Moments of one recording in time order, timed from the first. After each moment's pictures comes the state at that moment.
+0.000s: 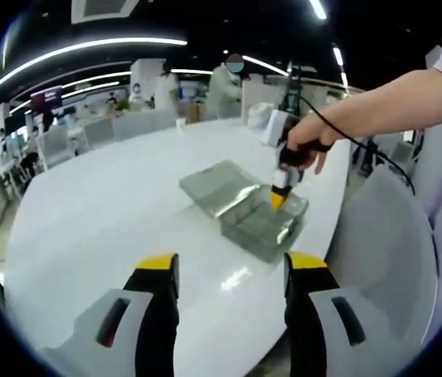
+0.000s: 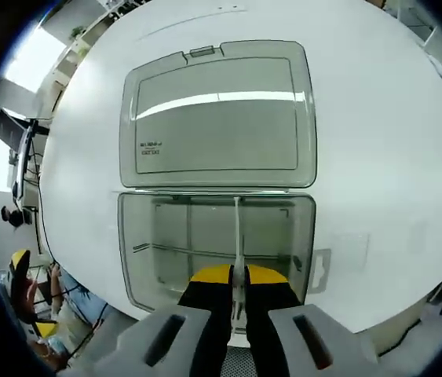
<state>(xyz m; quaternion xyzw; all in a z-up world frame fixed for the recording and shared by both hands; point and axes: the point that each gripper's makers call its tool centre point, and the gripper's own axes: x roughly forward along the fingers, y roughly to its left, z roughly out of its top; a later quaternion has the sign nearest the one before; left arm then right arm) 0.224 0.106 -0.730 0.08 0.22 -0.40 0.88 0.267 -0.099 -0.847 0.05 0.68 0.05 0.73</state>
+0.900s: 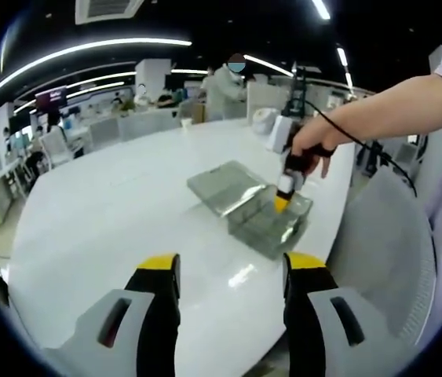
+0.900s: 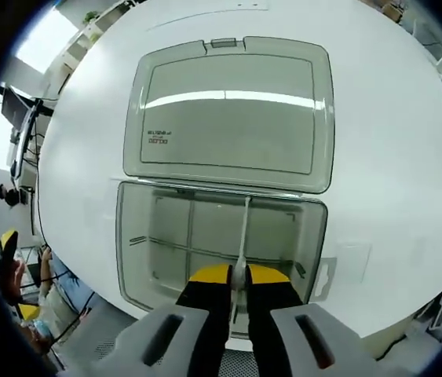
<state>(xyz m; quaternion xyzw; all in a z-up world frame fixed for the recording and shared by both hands) 0.224 0.118 -0.729 0.08 0.22 -0.39 0.89 0.264 -0.094 -0.854 0.00 0.68 0.08 0.73</state>
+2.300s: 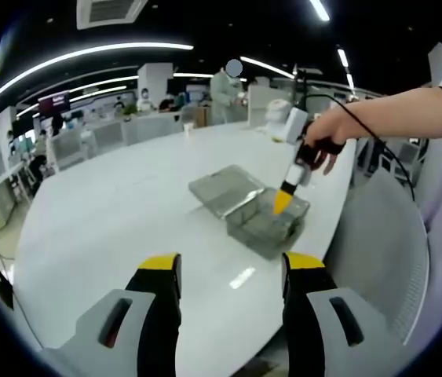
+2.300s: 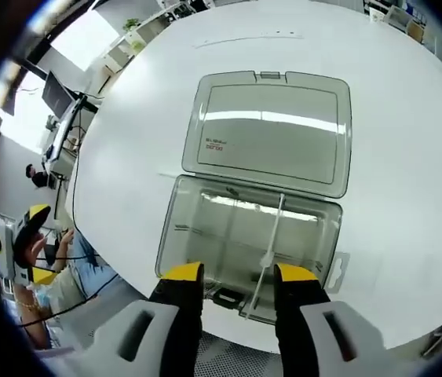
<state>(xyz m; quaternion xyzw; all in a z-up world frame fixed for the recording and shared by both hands) 0.211 0.128 -0.712 0.08 0.21 -0.38 0.90 0.257 -0.069 -0.815 0.03 0.61 0.19 0.77</state>
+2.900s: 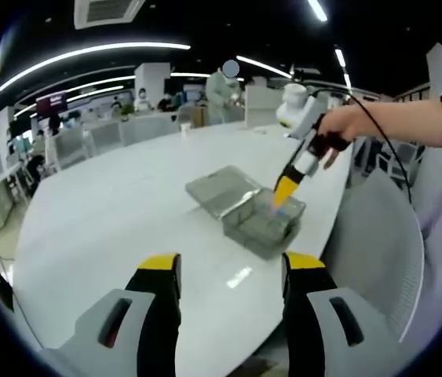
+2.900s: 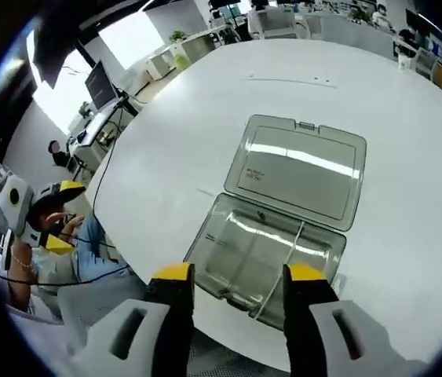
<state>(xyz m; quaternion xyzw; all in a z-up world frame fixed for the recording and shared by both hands) 0.209 0.128 -0.707 0.08 0.21 -0.39 0.89 0.260 -0.060 -0.776 0.00 0.51 0.27 0.81</state>
